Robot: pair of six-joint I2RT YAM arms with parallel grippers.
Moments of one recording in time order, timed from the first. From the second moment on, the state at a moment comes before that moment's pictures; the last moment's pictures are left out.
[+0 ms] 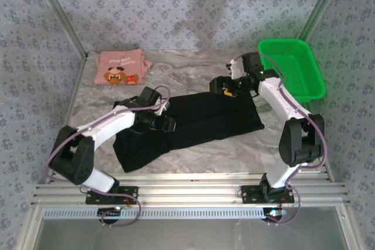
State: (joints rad) left arm -0.53 1.46 0.96 -0.63 0.30 -0.34; right arm 0.21 1.65 1.38 -0.72 -0.62 0.22
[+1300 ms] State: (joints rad) left arm -0.35 1.98 1.37 -0.76 -0.17 -0.70; right arm 0.27 1.77 1.09 -0.77 -0.17 0.41
